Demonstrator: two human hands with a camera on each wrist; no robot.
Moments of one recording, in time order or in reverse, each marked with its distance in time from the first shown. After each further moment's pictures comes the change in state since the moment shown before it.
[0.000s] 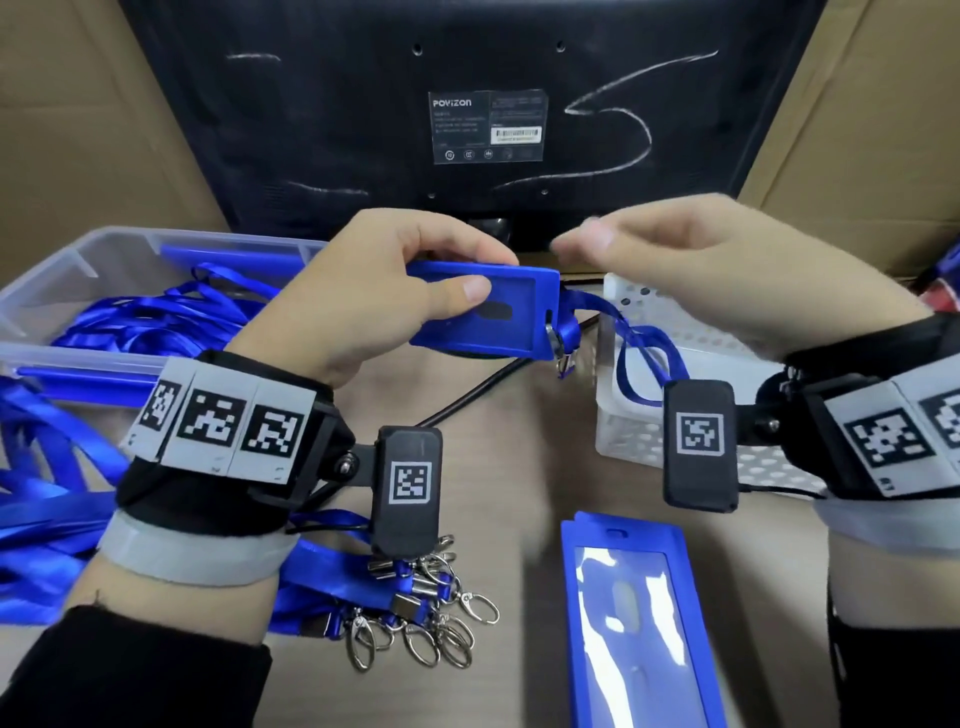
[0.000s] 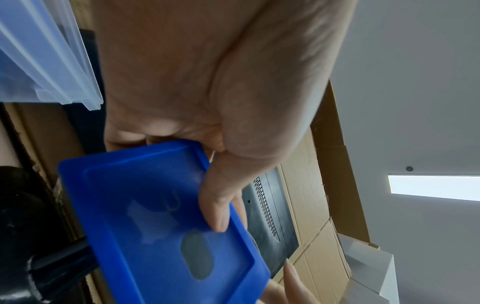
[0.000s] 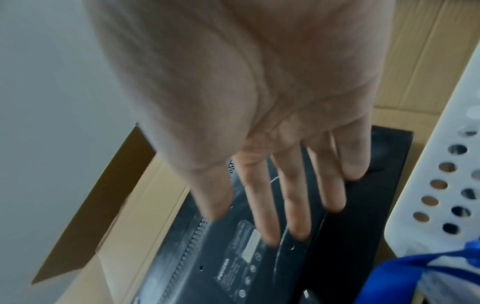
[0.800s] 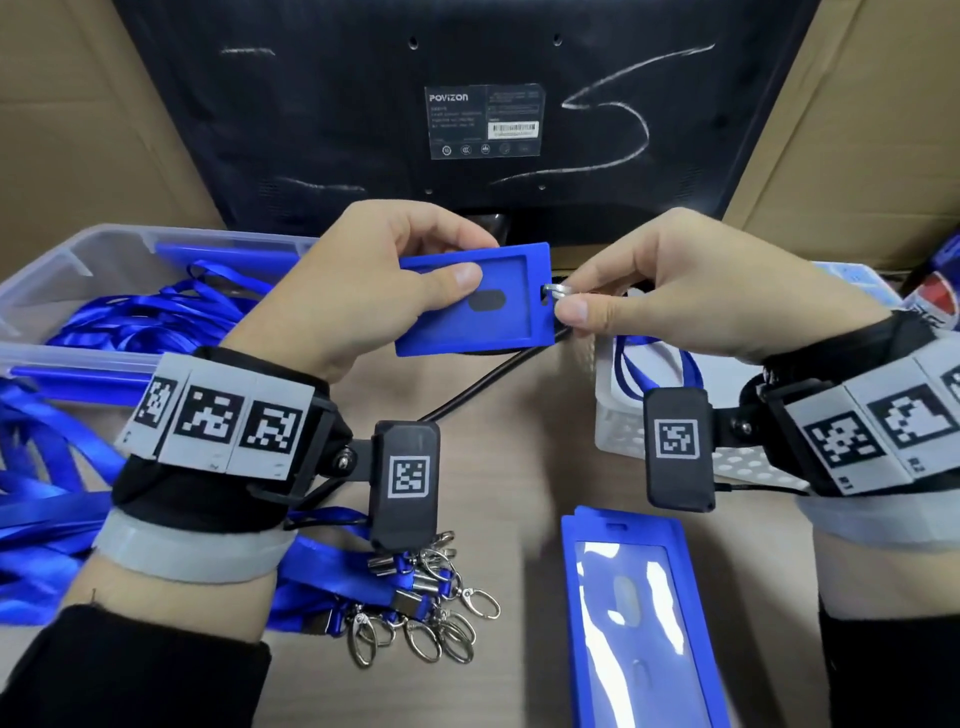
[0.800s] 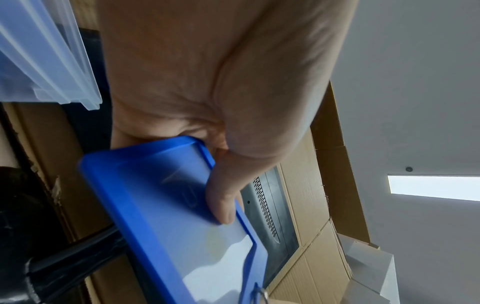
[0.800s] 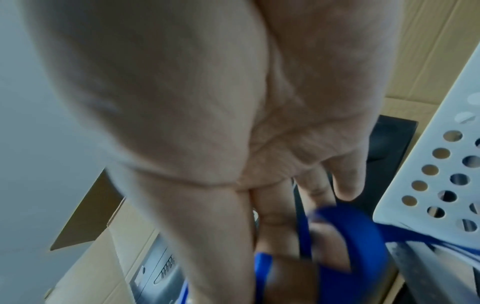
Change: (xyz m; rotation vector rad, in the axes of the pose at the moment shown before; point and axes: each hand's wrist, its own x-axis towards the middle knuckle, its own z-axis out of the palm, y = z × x) left_hand 0.002 -0.003 0.000 -0.013 0.059 -0.041; right_hand 0.004 0.006 0.007 -0.127 -0.082 -0.064
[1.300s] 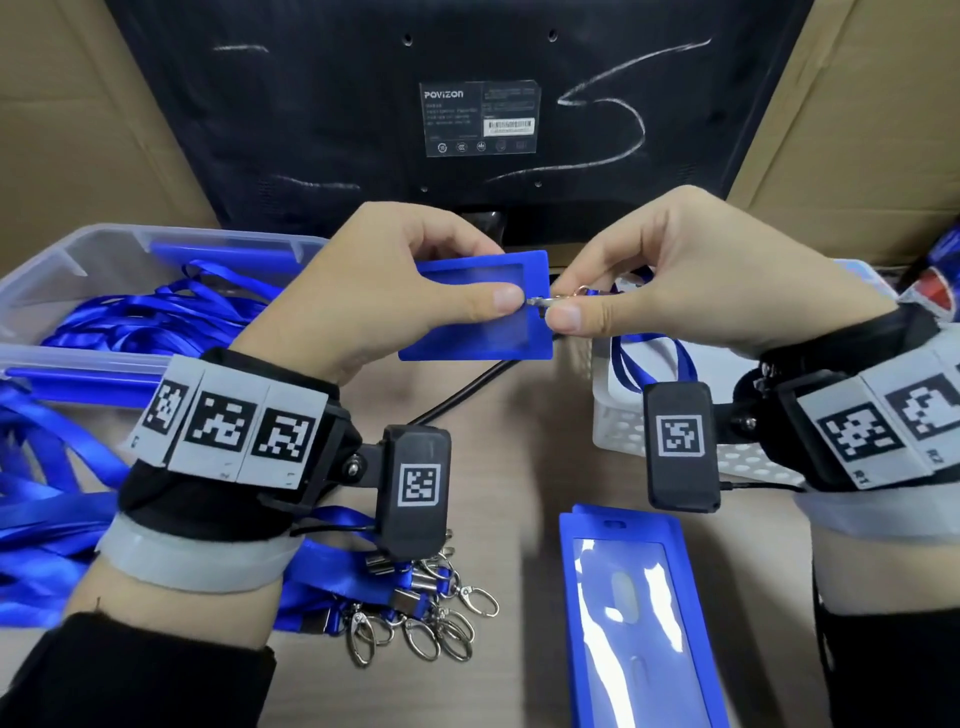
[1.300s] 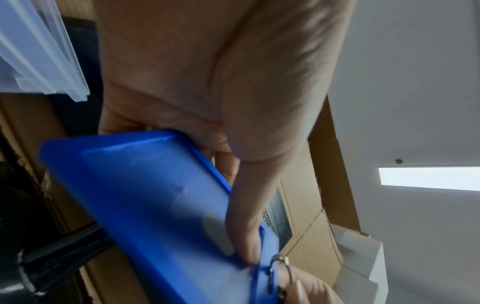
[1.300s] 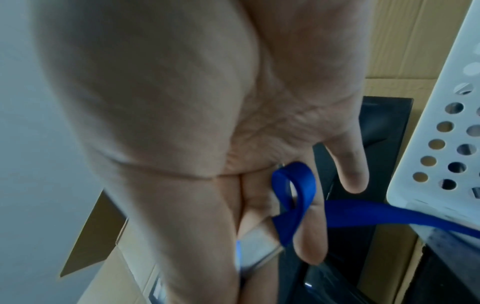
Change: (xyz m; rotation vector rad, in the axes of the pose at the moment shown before) left_hand -0.006 0.012 0.008 0.049 -0.032 0.004; right_hand -0.002 -0.006 -0.001 0.092 0.061 -0.098
